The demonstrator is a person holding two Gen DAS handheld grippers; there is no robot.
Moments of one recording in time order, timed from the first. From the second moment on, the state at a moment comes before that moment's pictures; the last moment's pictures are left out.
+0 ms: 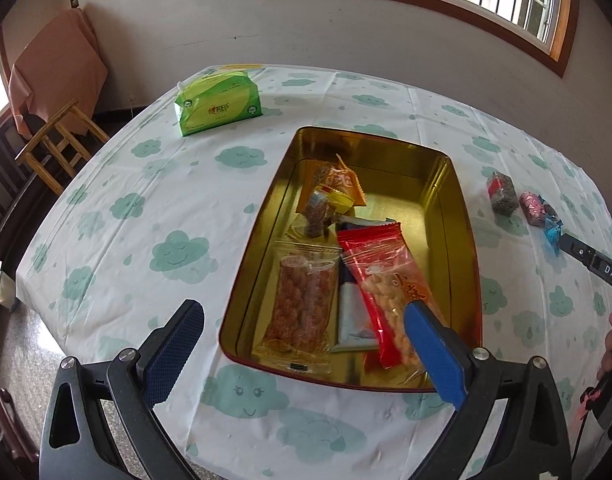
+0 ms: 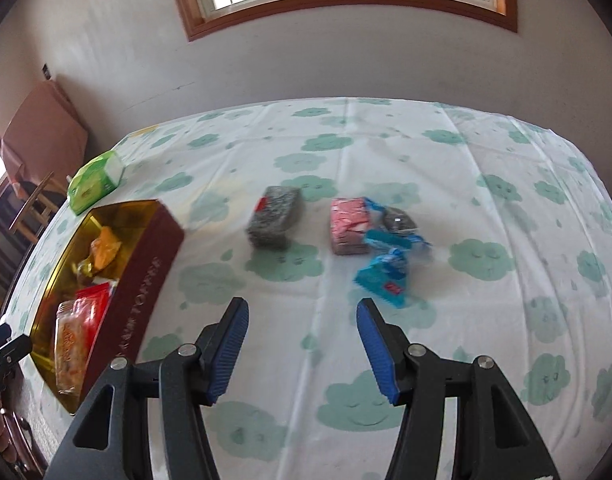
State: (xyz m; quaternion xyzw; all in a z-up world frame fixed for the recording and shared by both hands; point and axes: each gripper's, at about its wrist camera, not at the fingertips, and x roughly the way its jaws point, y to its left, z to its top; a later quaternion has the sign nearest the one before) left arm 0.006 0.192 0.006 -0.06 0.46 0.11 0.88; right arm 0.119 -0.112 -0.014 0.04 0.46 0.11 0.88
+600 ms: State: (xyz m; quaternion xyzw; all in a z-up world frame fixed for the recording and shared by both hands) left arm 0.049 0.120 0.007 -0.02 0.46 0.05 0.88; right arm 0.181 -0.160 -0.060 0.10 0.48 0.06 0.87
